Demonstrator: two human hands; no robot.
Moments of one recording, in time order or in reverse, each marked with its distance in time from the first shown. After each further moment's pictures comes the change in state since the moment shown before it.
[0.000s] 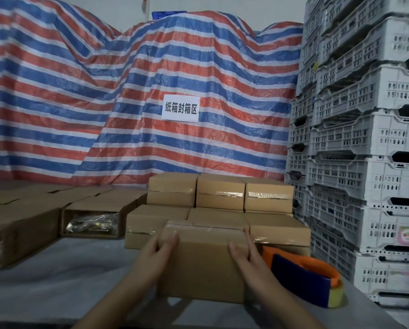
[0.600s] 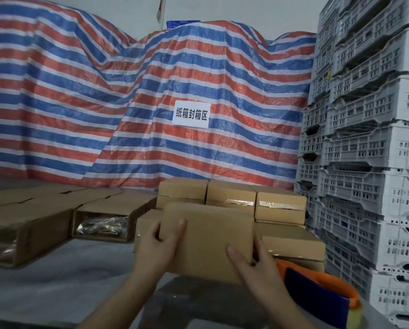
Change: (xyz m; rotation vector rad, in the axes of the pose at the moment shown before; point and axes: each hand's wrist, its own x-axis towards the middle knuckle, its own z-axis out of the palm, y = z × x) left_hand 0.012 0.020 -0.008 -0.061 0.253 0.062; right_hand -0.003 -0.030 0.012 0.097 0.101 -0.181
